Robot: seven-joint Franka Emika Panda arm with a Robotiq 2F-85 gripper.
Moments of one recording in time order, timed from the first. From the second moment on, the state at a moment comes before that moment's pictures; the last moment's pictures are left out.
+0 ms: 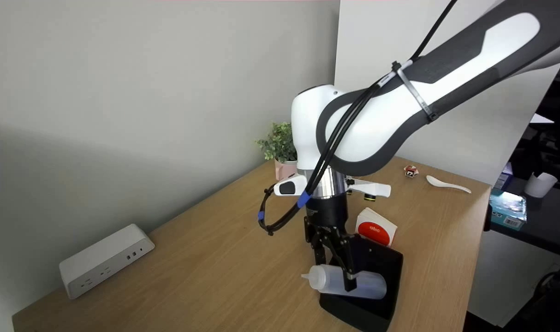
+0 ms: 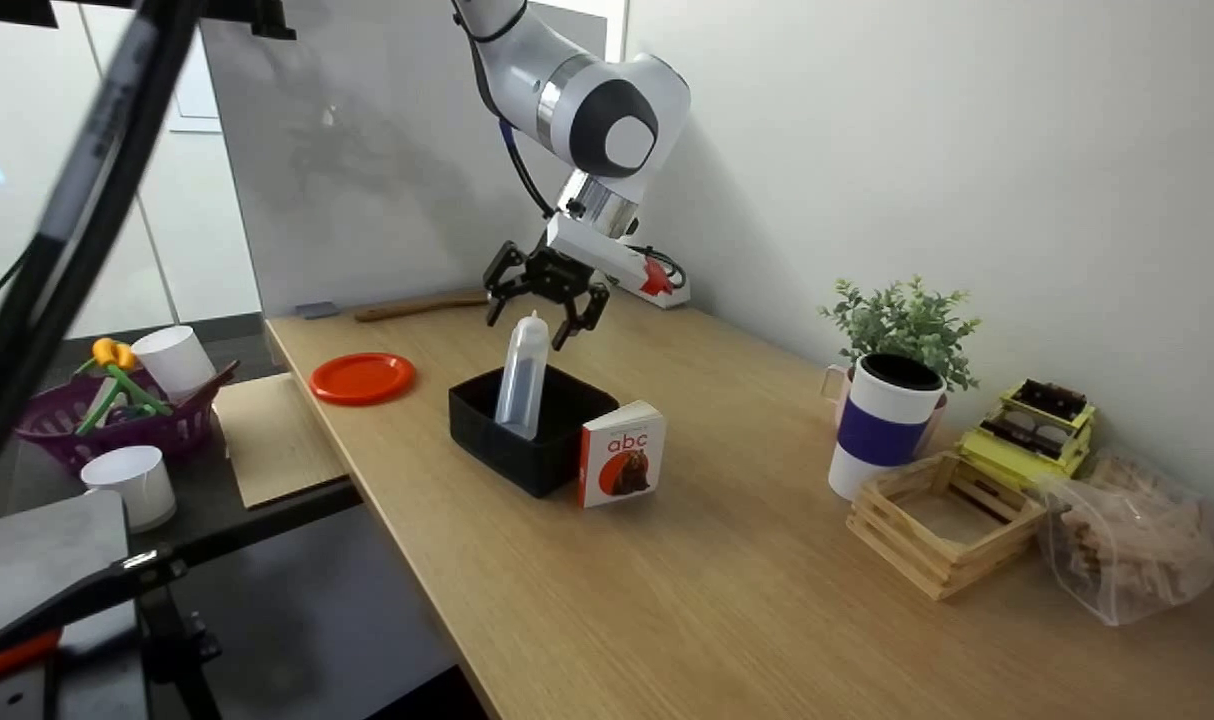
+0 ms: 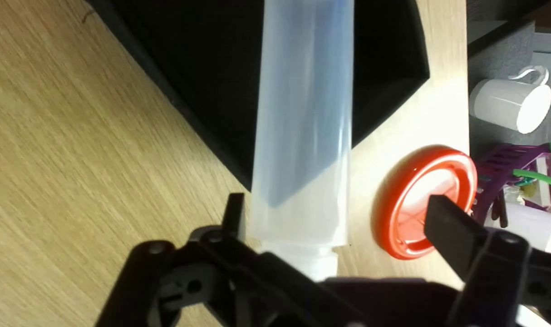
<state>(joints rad) 0.05 0.83 0.29 -1.52 0.14 2.05 -0.98</state>
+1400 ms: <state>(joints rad) 0.06 0.88 0.29 -1.45 0.14 2.05 -0.97</state>
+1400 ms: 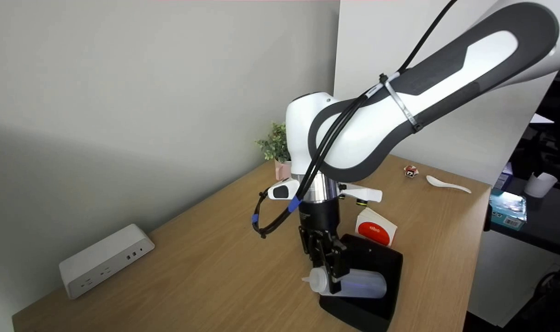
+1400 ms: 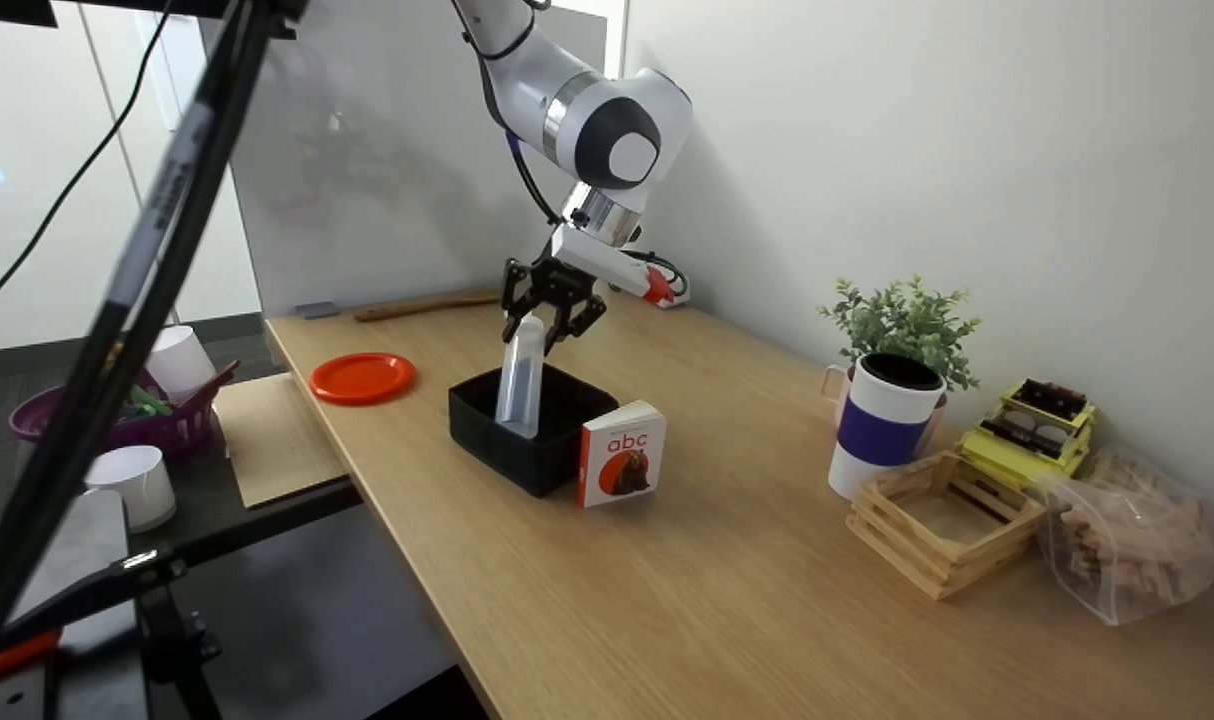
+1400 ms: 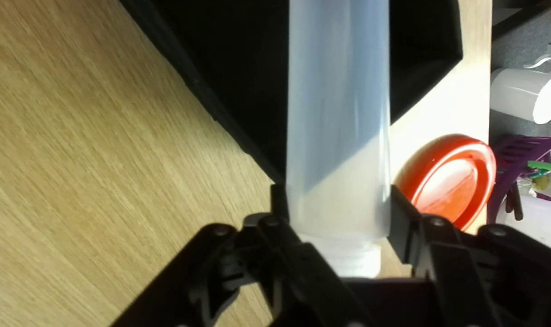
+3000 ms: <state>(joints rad) 0.10 0.55 0.29 -1.78 0.09 2.45 -0.71</state>
